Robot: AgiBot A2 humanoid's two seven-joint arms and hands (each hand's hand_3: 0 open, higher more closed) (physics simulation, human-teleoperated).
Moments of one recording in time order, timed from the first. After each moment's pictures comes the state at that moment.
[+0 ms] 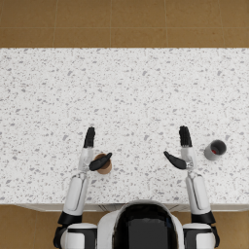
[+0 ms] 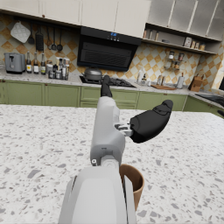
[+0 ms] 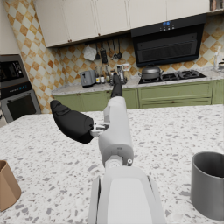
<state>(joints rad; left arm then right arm) 0.06 1.18 0.11 -1.90 1.03 0.00 0.00 0.07 -1.19 0.07 1.87 1.03 0.00 0.00</state>
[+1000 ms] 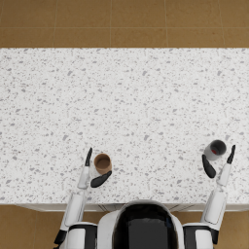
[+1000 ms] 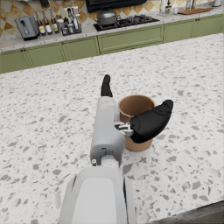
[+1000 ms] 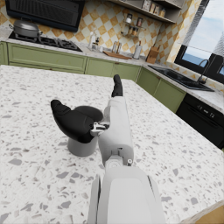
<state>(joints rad) -0.29 1.14 0.08 -1.91 1.30 0.00 0.00 -0.16 -1.31 -0.45 1.77 1.52 0.00 0.00</state>
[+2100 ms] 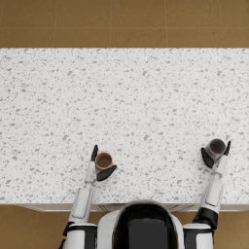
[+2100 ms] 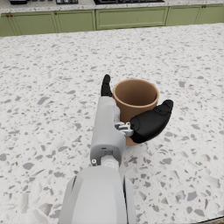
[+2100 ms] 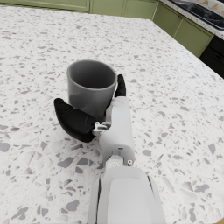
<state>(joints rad) -0.14 1.27 0.17 -1.65 1.30 0.00 0.00 0.10 -1.27 -0.33 1.21 1.52 -0.04 0.01</state>
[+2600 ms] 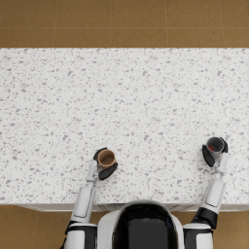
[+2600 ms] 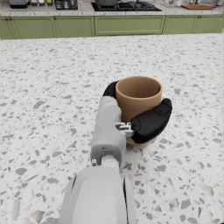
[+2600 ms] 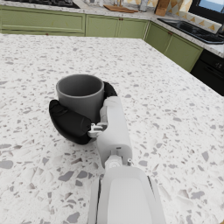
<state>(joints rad) -0.12 1.30 0.17 -1.66 1.30 -0.02 0.00 0.10 -1.29 -0.38 1.31 1.52 0.07 0.00</state>
